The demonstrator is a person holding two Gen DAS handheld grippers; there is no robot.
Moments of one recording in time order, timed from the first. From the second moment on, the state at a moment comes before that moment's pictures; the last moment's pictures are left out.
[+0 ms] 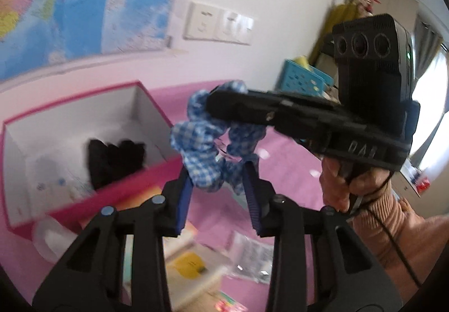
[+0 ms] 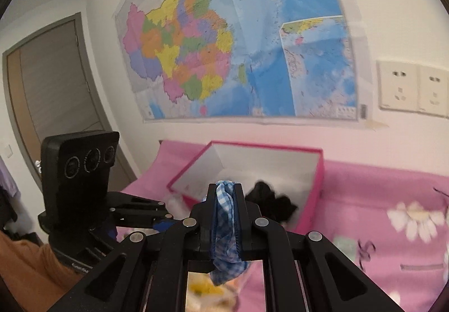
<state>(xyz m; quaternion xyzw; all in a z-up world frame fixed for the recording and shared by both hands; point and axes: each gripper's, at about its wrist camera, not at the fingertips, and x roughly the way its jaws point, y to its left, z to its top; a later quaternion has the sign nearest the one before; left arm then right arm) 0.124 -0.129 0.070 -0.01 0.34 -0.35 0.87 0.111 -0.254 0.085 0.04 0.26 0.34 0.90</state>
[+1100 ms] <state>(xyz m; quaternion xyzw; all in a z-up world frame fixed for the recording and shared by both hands) 0.161 -0.101 0.050 0.02 0.36 -0.26 0.89 0.150 -0.266 0.042 0.03 0.30 0.27 0.92</state>
